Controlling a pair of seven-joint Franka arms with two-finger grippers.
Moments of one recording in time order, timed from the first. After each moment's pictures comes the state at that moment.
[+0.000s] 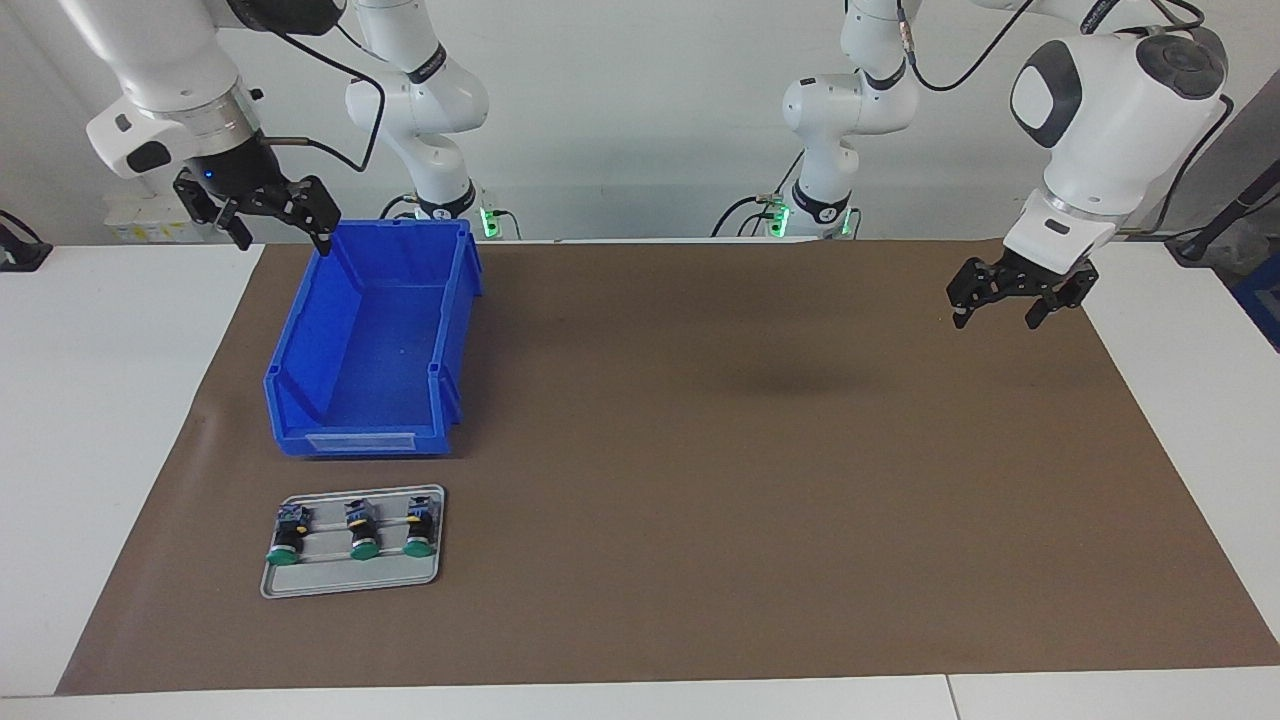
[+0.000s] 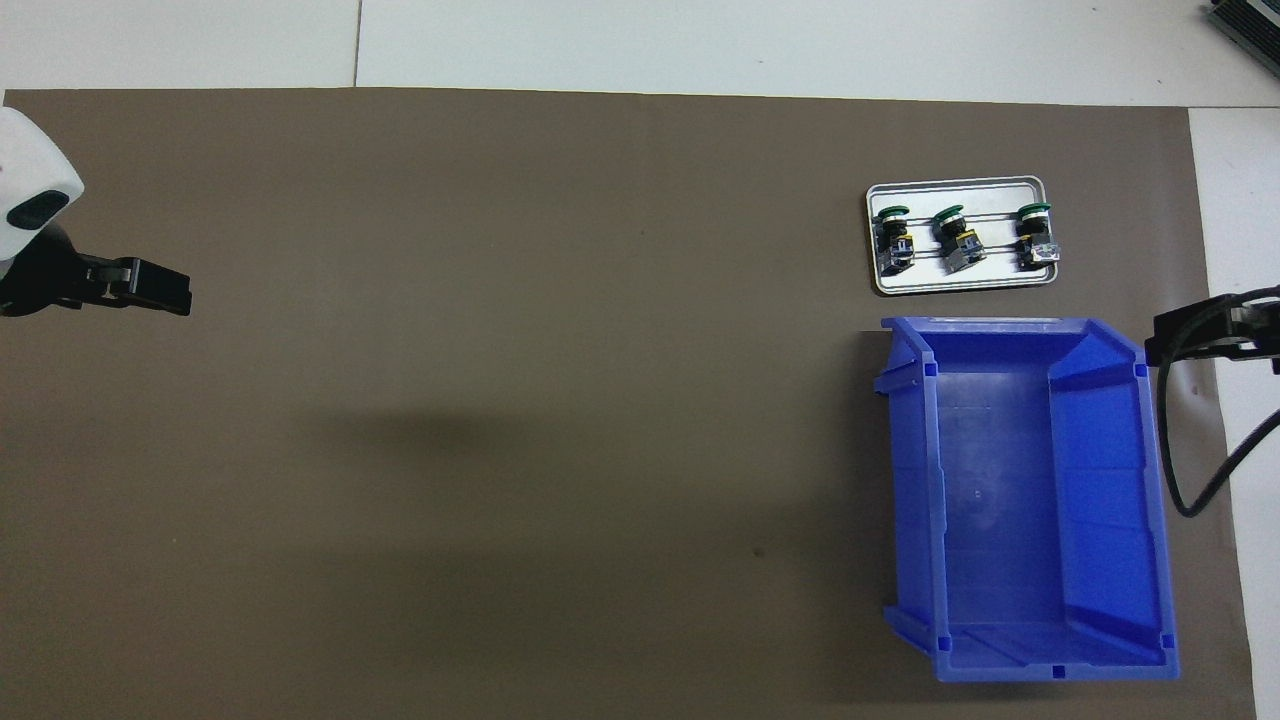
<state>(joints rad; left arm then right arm) -0.05 0.04 0.01 -1.67 0.02 1.74 0.08 0.03 -0.03 -0.06 -1.54 -0.05 1.46 0.06</state>
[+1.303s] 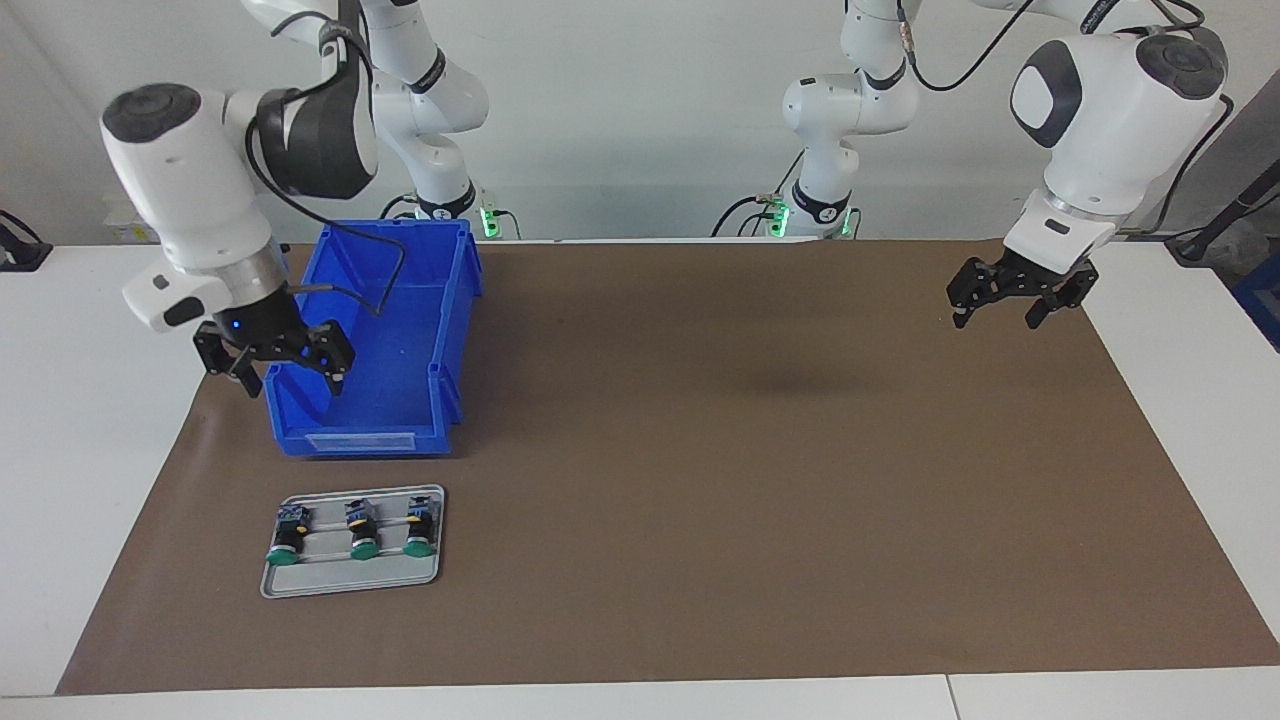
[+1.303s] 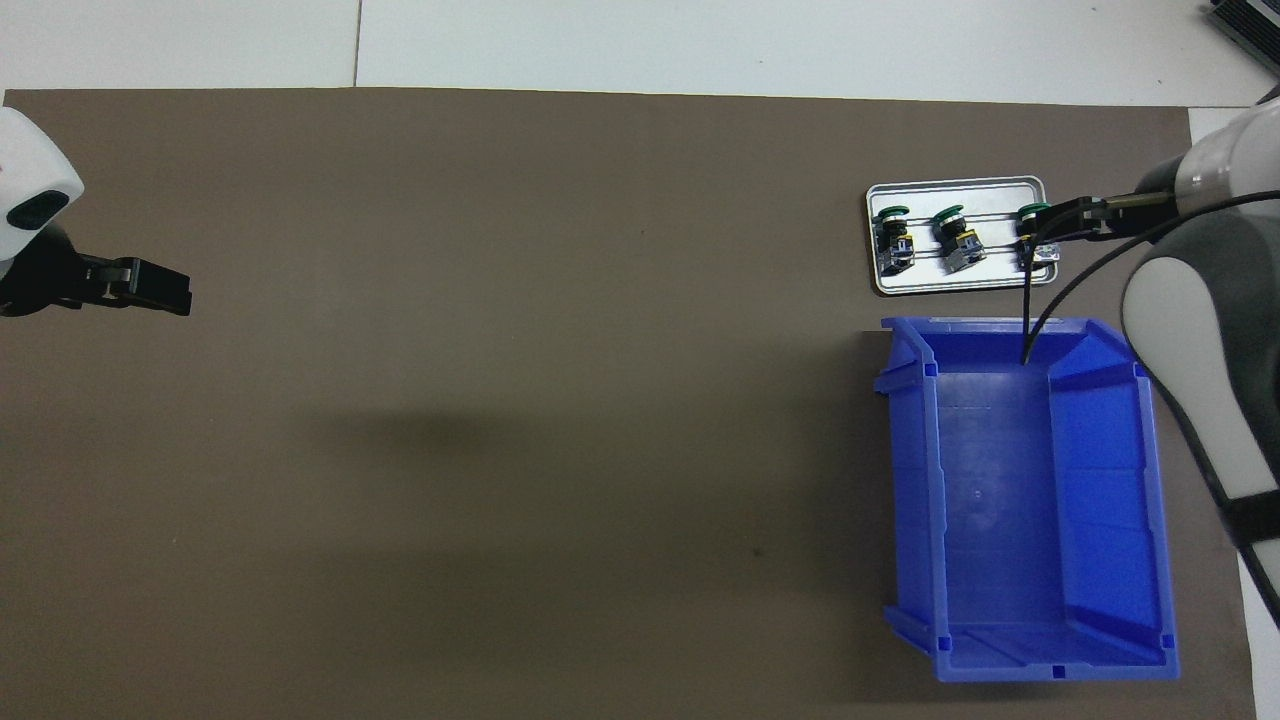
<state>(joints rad) -0.05 0.04 0.01 -1.67 0.02 1.74 0.08 0.03 0.24 -0.06 -1.62 -0.04 2.03 -0.08</state>
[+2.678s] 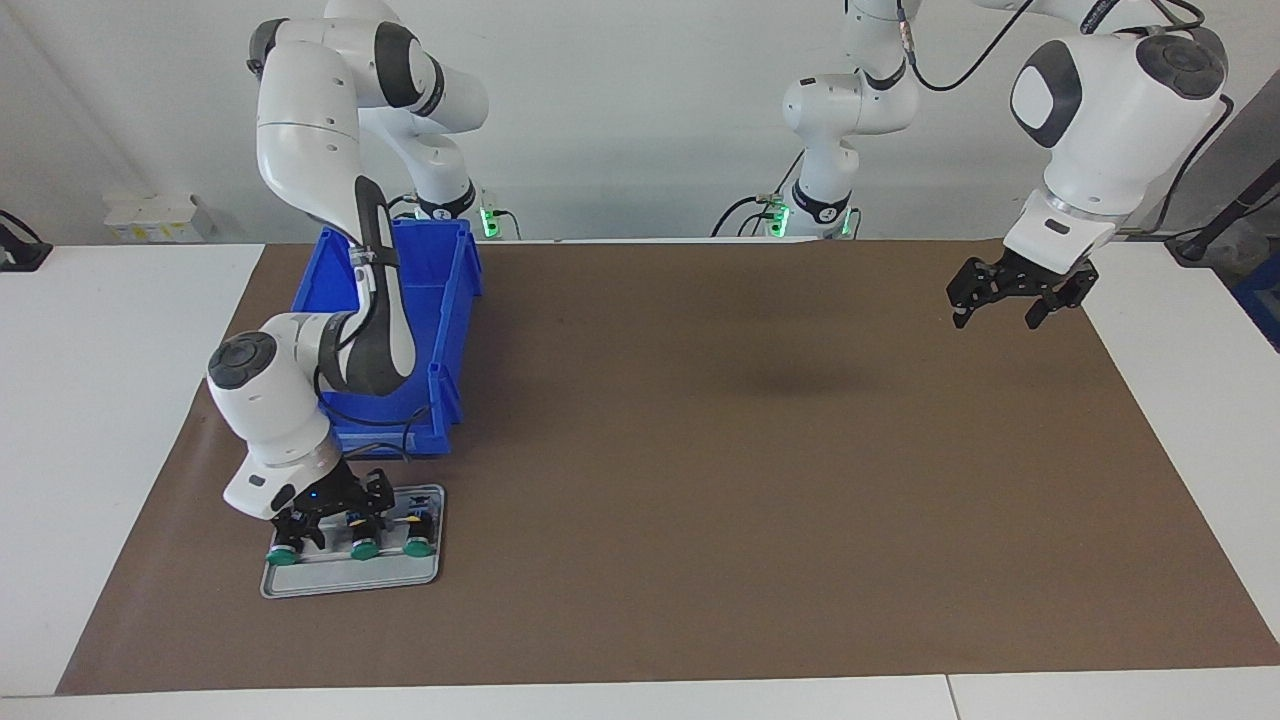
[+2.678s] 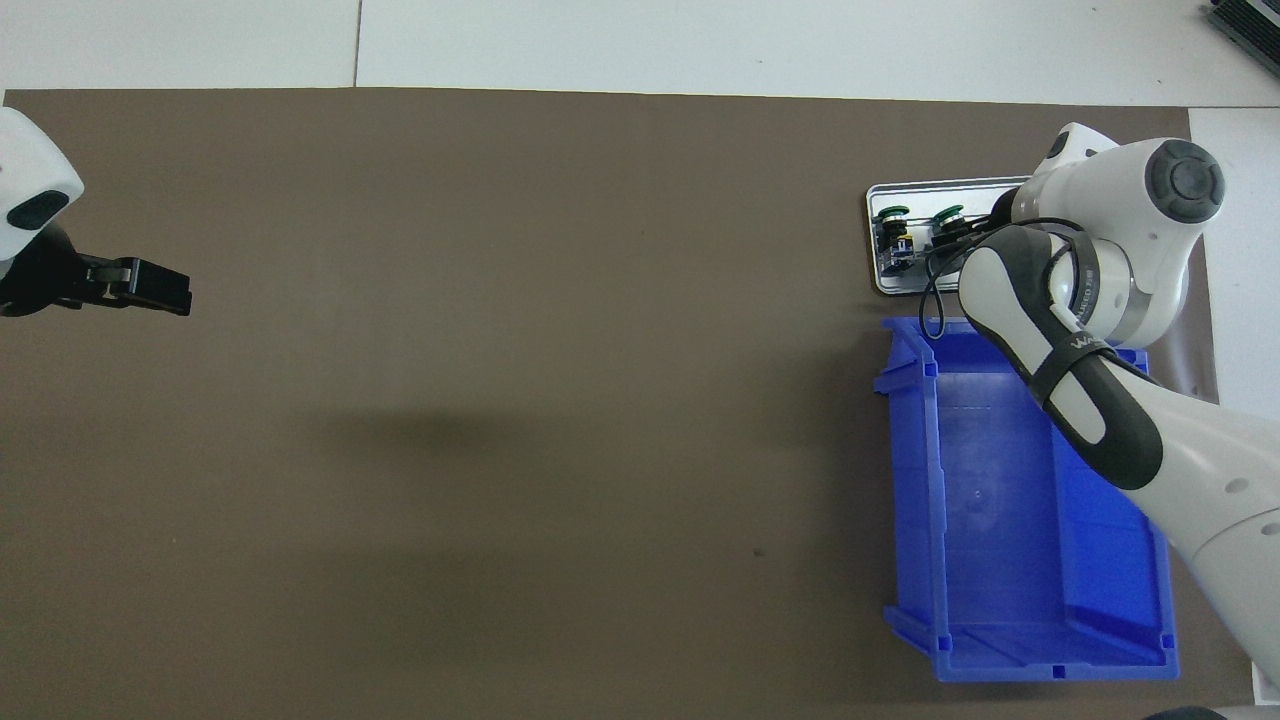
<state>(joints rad) -0.05 0.04 0.01 -1.67 0.02 1.74 0.08 0.00 0.59 -0.06 -1.64 0.10 2.43 -0.44</state>
